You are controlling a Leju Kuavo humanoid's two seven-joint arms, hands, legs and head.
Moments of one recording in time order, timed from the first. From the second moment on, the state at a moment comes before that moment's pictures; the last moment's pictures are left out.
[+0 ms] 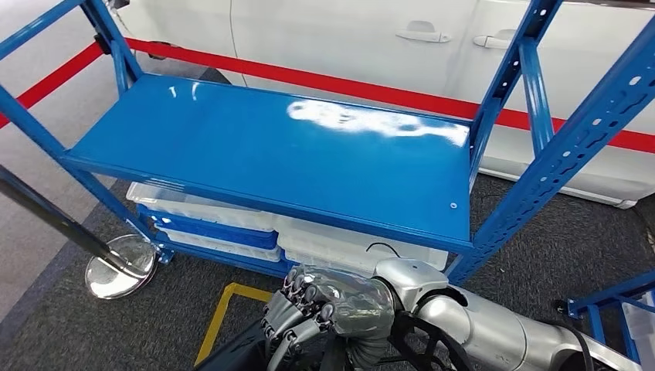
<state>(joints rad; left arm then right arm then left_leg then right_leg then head) 0.08 0.06 0.66 0.00 -0.49 -0.54 -0.26 -0.51 -0.34 0.91 -1.84 0.05 0.07 -0.69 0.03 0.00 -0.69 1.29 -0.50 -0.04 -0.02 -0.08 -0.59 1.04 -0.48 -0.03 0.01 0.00</state>
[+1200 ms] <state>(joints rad) 0.04 0.10 0.60 0.00 -0.55 -0.57 -0.27 -0.50 -0.31 0.82 -1.83 0.04 0.20 -0.69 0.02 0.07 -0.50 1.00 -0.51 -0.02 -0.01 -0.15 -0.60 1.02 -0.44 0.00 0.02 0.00</state>
